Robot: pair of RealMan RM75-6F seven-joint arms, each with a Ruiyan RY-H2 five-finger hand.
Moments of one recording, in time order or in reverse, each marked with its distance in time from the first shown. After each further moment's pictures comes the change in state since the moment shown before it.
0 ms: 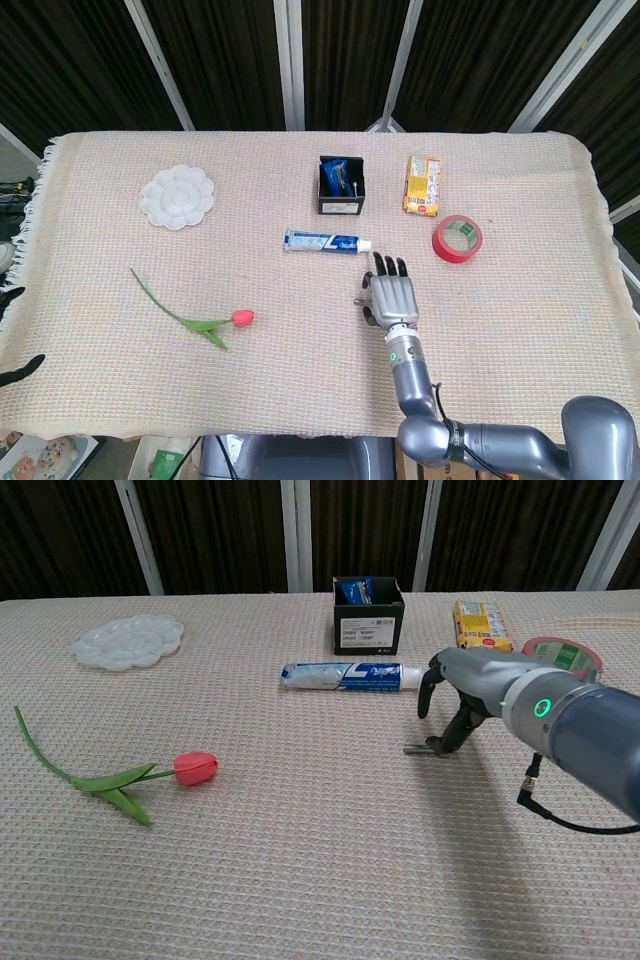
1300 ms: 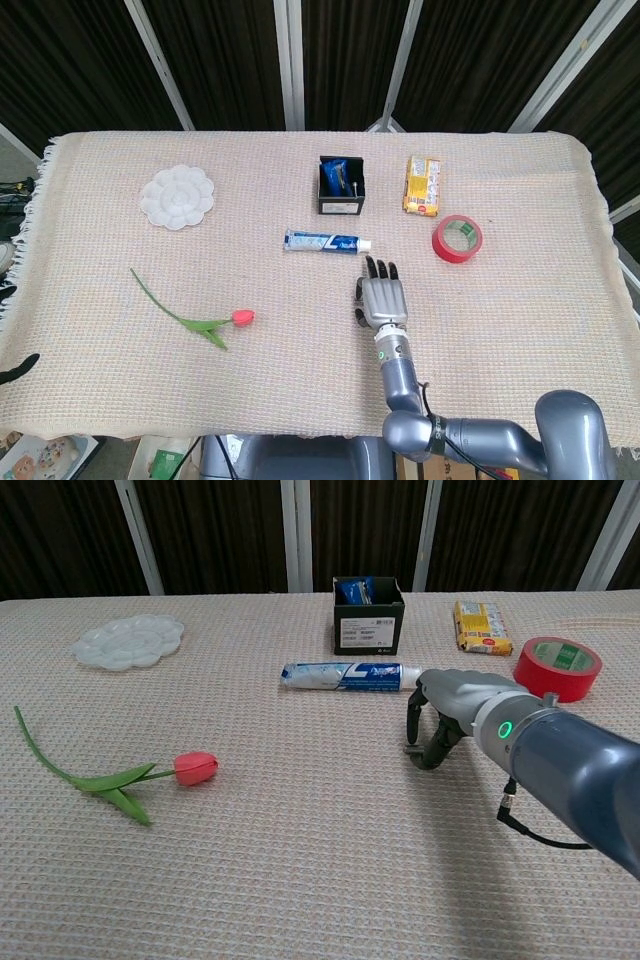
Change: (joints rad) left arm 0.007 0.008 -0.006 0.003 -0.007 0.012 -0.023; right arm 0.059 -0.080 -0.020 0.122 0.042 -0.008 0.038
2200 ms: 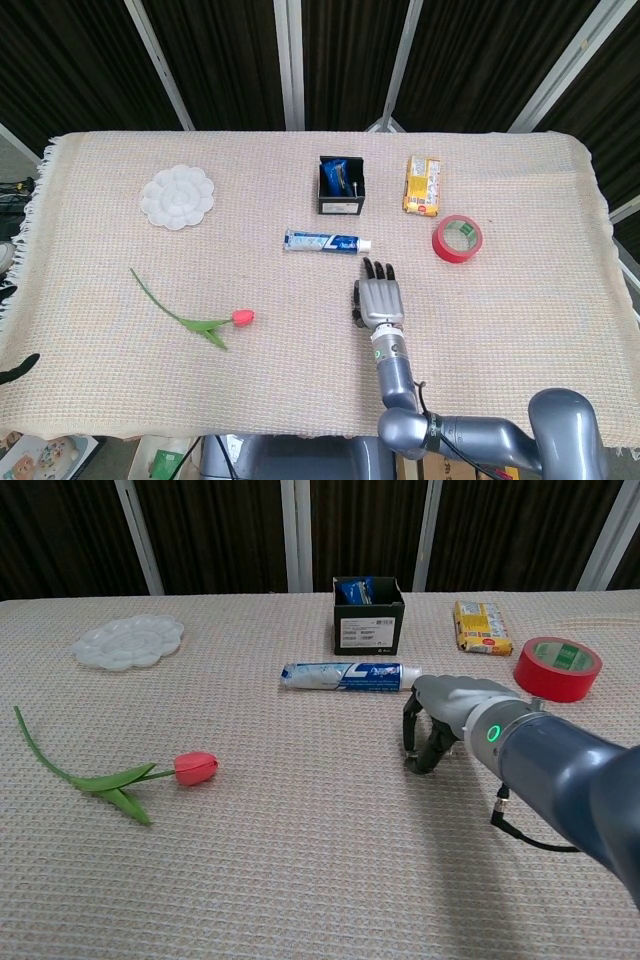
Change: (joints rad) left arm 0.001 0.000 0.000 0.001 0.004 0.001 -0.001; right arm 0.020 -0.021 0.006 0.031 0.027 -0.012 0.000
